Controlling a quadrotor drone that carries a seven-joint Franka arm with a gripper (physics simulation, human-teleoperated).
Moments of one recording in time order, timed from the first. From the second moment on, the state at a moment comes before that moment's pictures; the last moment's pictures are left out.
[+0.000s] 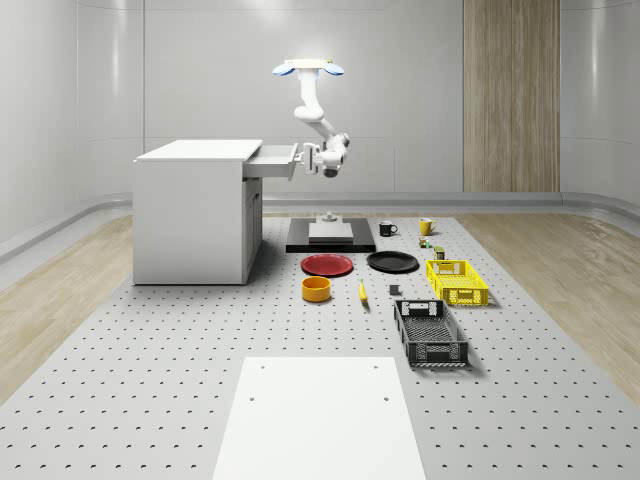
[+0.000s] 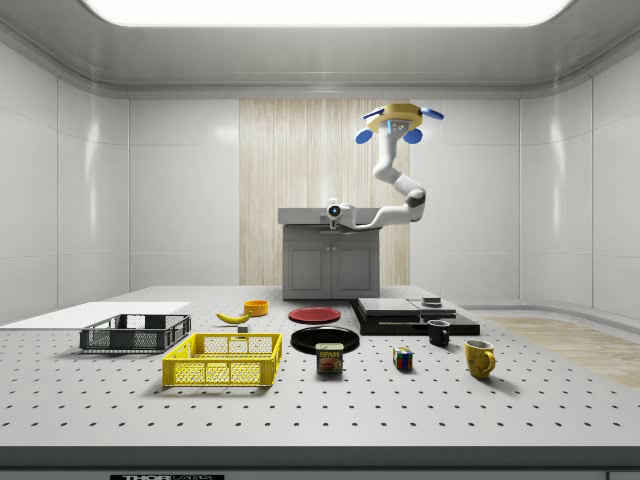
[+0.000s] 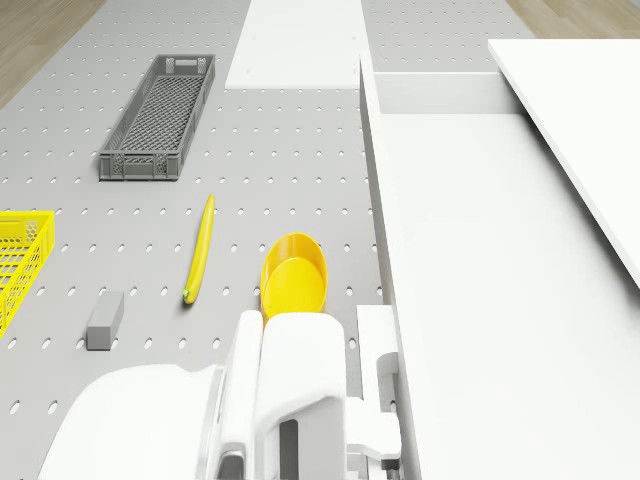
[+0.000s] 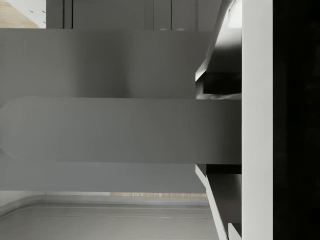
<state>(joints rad) 0.80 -0.93 -0.86 -2.38 0.92 1.81 0.70</state>
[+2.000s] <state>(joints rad) 0.92 -1.12 -1.01 -2.38 0.90 1.85 0.75</state>
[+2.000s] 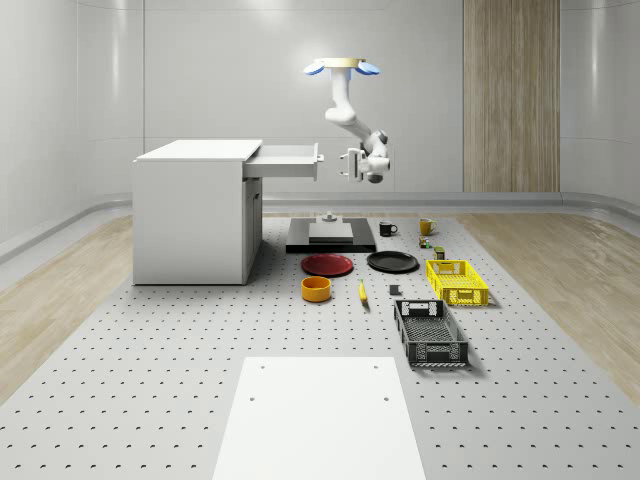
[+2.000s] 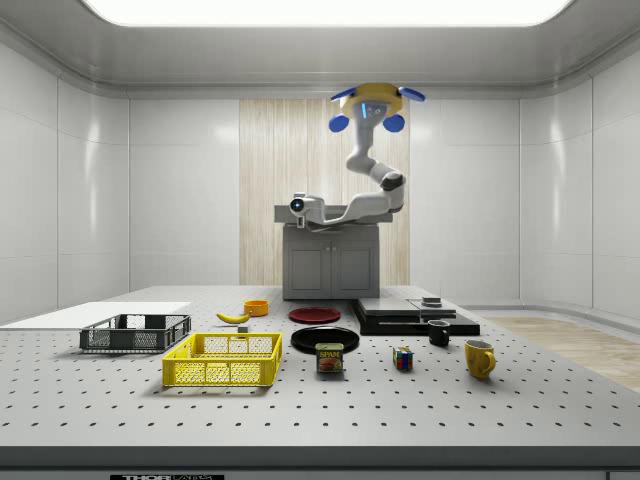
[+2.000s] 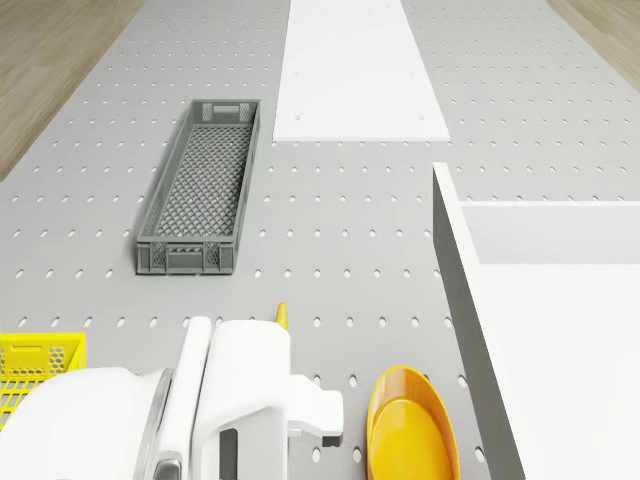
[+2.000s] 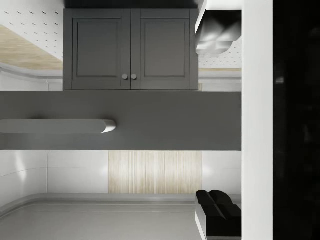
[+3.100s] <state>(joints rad) 1.39 -1.58 -1.39 -2.68 1.71 1.69 -0.15</state>
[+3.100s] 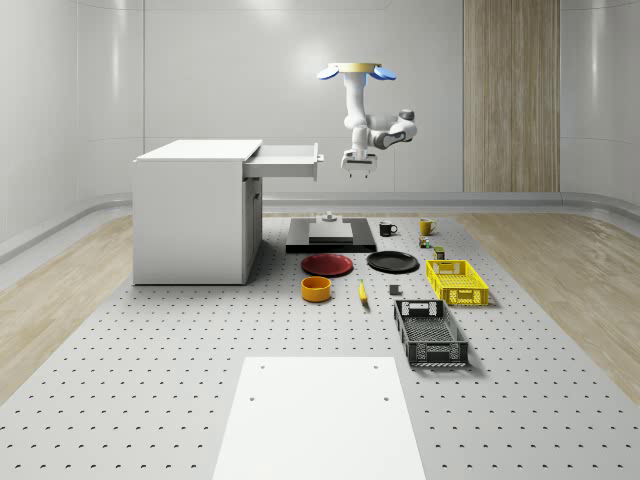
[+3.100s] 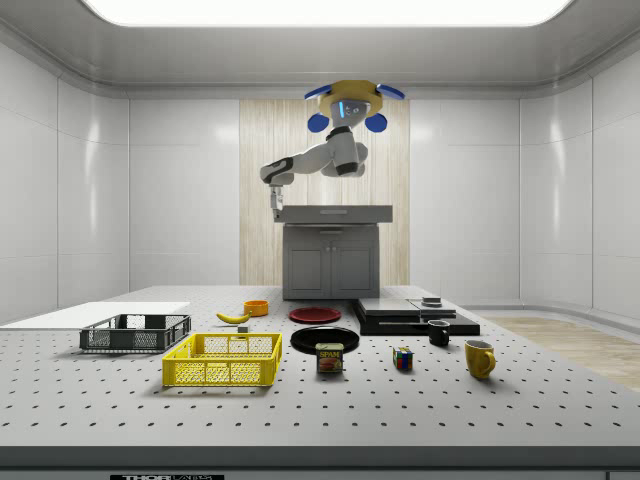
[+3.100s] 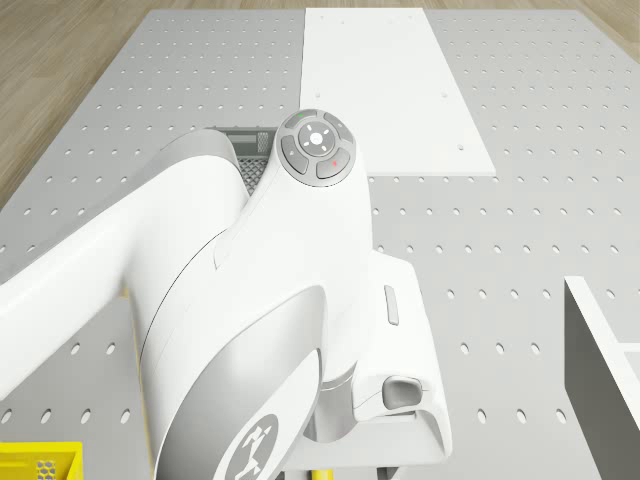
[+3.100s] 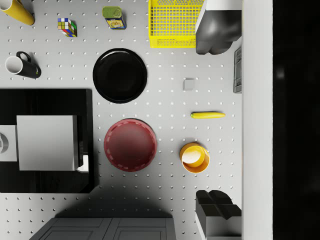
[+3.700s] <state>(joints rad) 1.41 -1.59 -1.39 -2.68 1.71 1.67 -0.17</state>
